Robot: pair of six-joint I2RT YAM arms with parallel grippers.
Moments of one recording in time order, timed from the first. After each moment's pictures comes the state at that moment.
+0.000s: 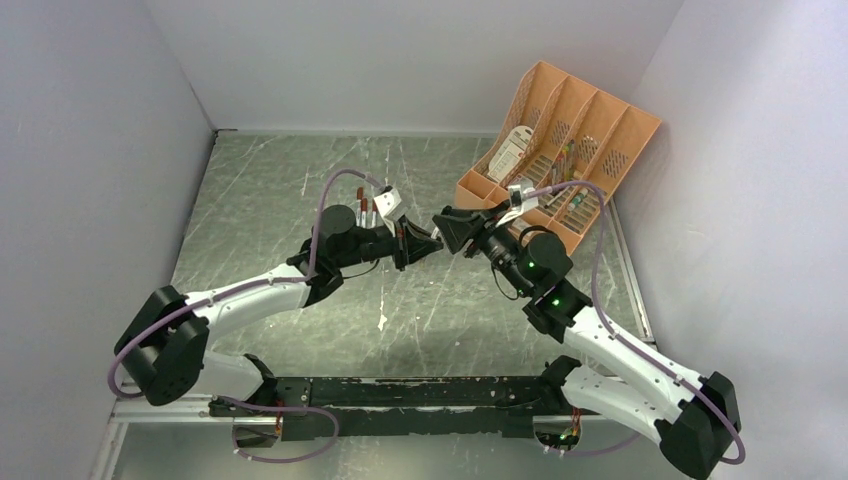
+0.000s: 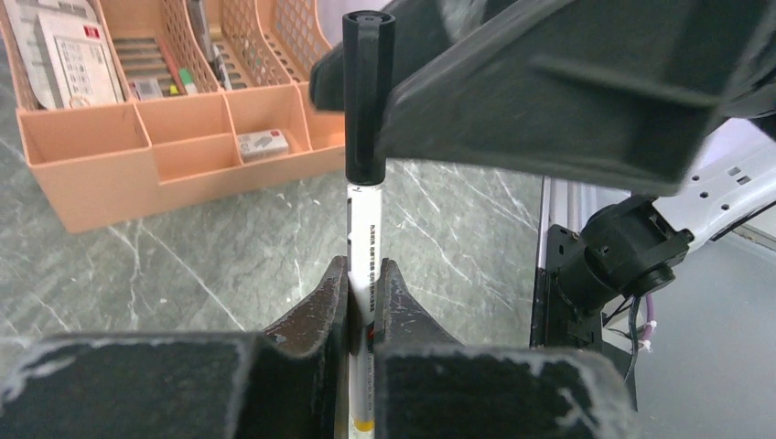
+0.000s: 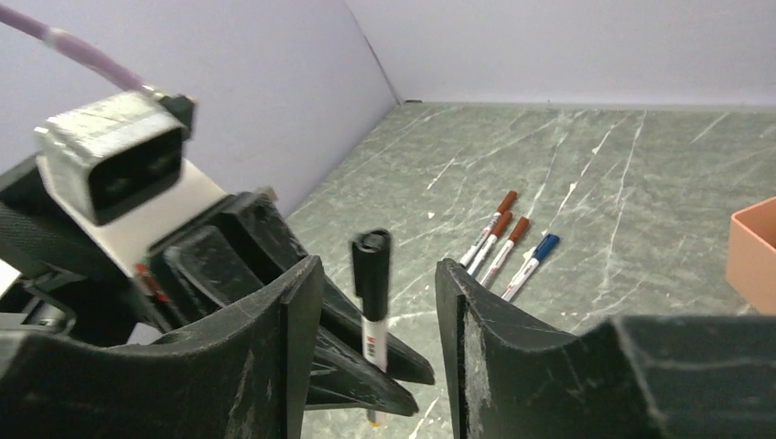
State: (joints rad) left arm -0.78 1.37 0.76 0.59 0.50 -0.26; right arm 0.71 0.88 0.61 0.41 0.02 0.45
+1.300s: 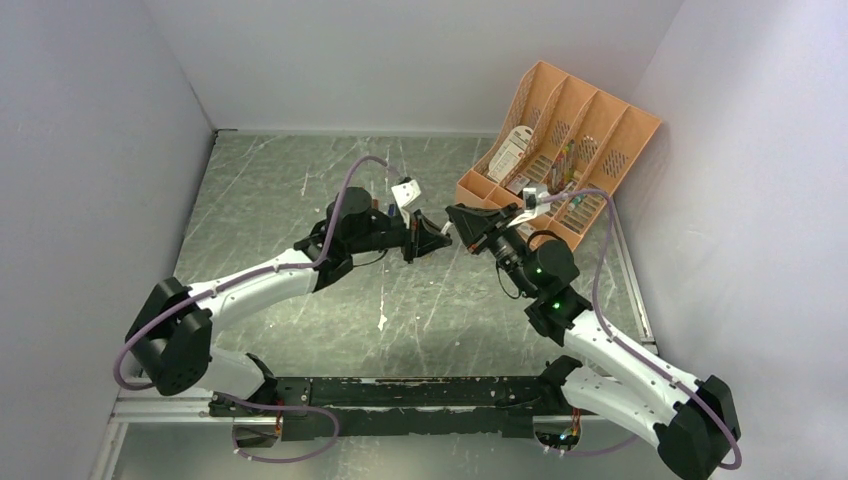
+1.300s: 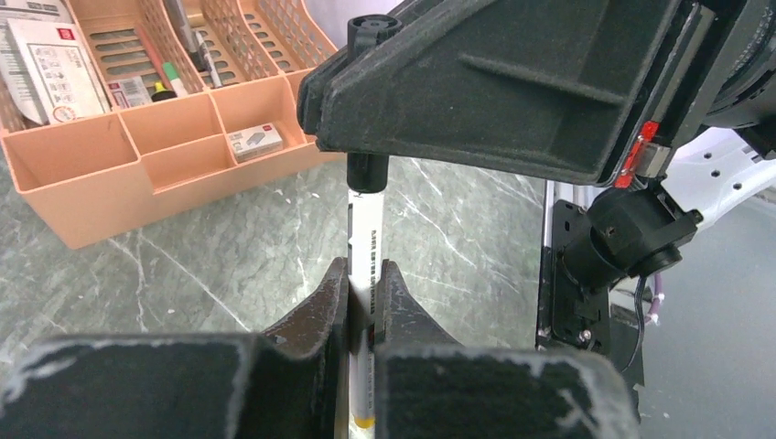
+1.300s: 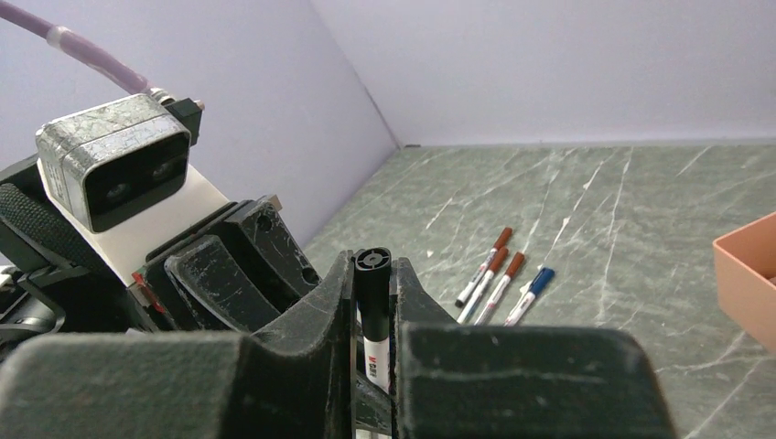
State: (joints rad) left arm -0.79 1.40 0.91 0.42 0.51 -0.17; right arm 0.68 0.88 0.55 0.53 0.02 0.49
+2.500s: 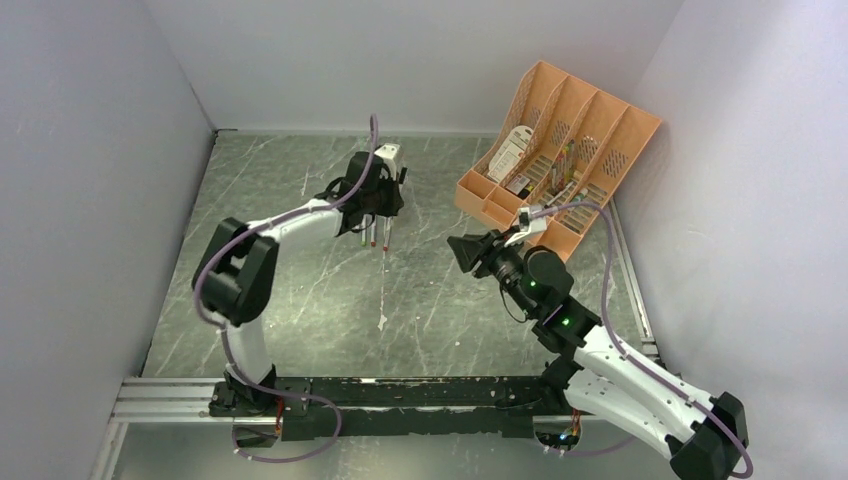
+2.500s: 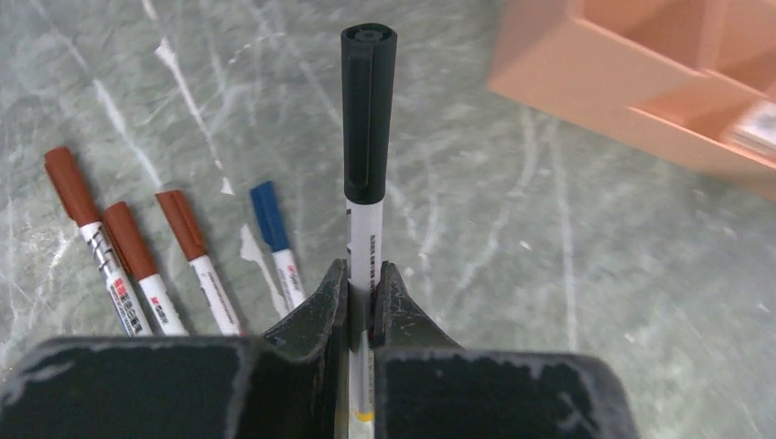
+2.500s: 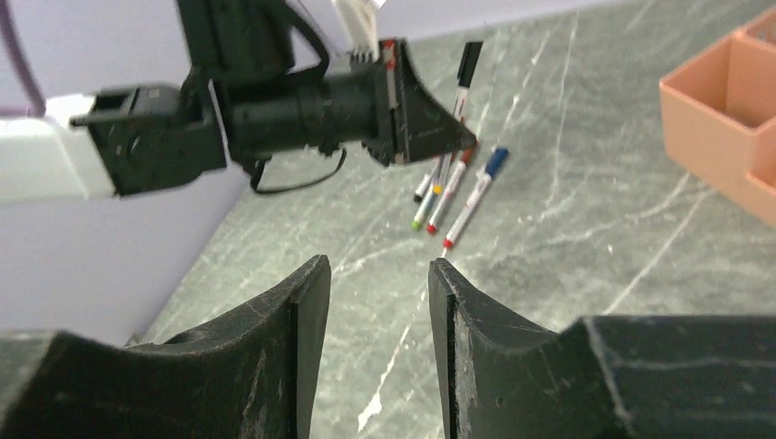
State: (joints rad) left arm -0.56 1.80 1.21 0.08 0.07 -0.25; right arm 0.74 0.73 0.51 0.24 0.17 0.53
